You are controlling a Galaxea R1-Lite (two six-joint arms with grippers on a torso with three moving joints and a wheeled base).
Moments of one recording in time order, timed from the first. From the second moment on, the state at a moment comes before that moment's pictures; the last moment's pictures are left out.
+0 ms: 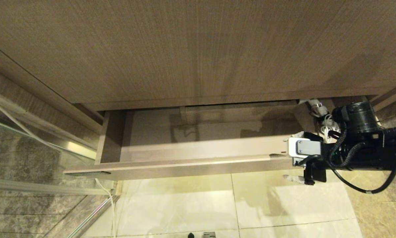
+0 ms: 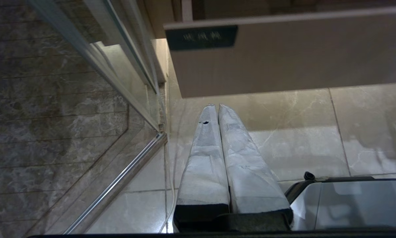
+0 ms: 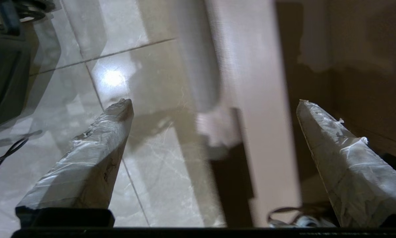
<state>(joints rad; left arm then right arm) 0.00 0.00 0.00 0.00 0.00 0.00 0.22 1.66 -0.84 -0.12 0.24 -1.21</state>
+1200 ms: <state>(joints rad) 0.00 0.00 0.00 0.00 0.00 0.00 -0.09 1.20 -0.65 0.02 0.18 -1.09</state>
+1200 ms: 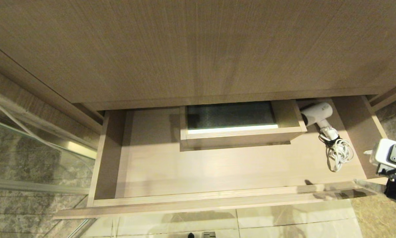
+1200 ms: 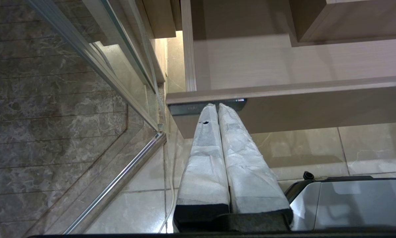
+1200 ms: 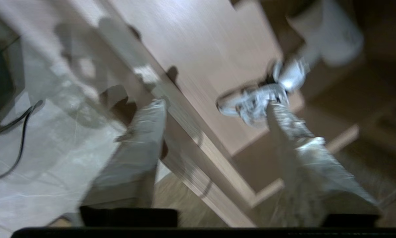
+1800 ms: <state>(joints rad) 0.00 0.00 0.00 0.00 0.00 0.00 -0.19 1.53 -0.94 0.01 0.06 -0.80</state>
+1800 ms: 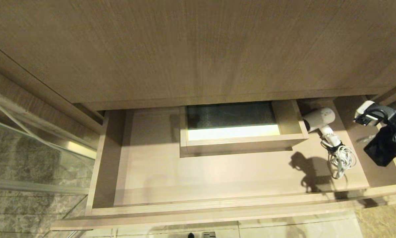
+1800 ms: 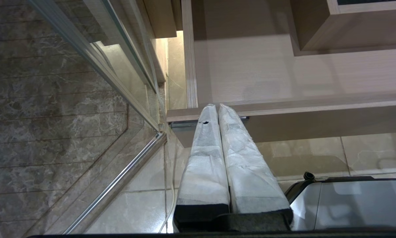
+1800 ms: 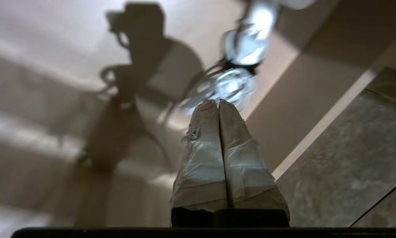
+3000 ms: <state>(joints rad) 0.00 0.00 0.00 0.00 0.00 0.00 -0.29 1.98 -1.23 -0.09 -0.06 -0.77</state>
